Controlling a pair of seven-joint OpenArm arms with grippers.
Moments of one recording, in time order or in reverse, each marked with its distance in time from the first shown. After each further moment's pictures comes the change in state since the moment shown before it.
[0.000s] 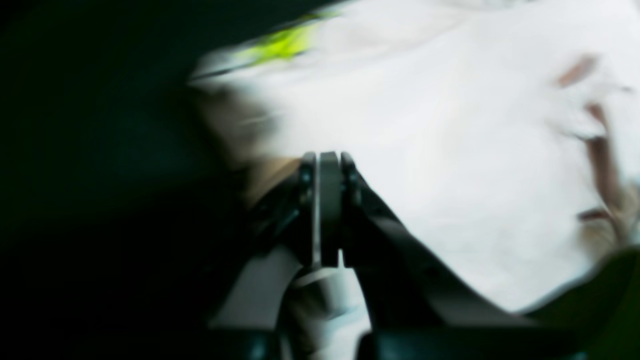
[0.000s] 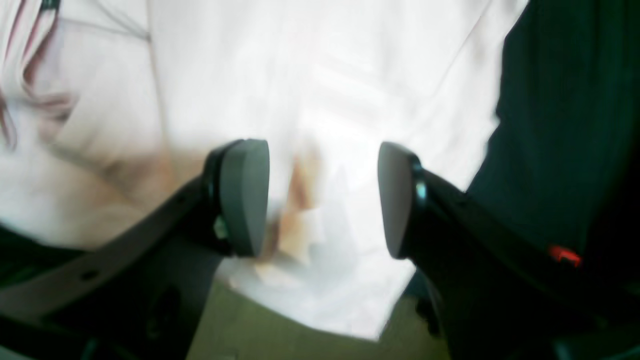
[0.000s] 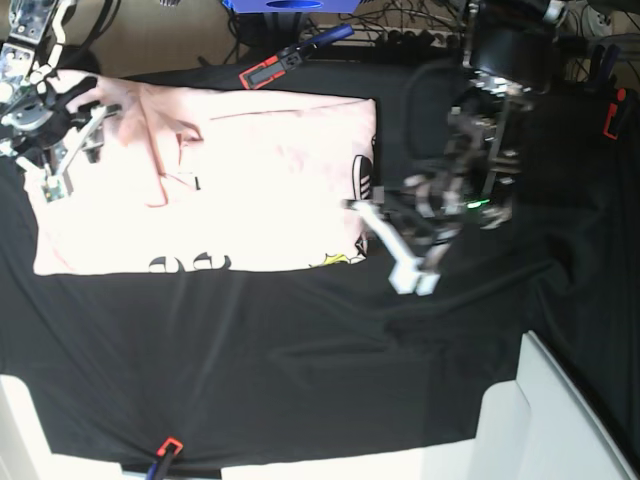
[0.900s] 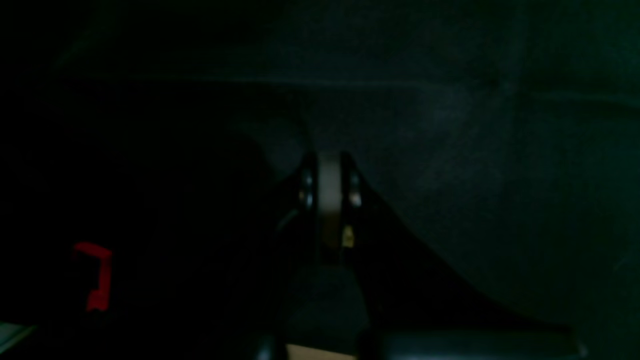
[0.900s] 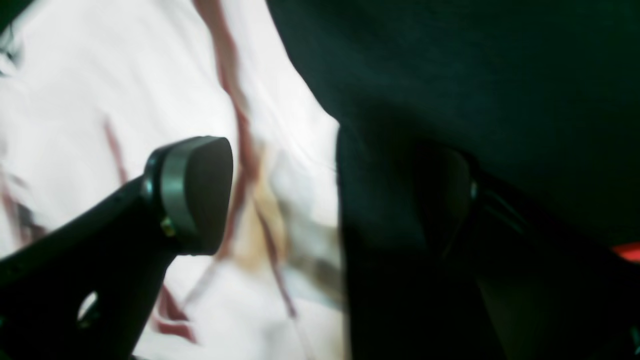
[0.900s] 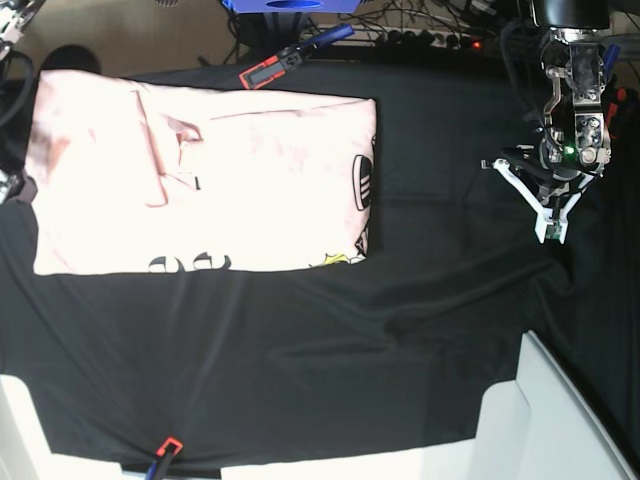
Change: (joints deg) left arm 12.9 -5.9 -21.6 6.3 20.6 -0.3 -0.1; right arm 21.8 23.7 16.5 -52.5 38.4 3.3 -9.7
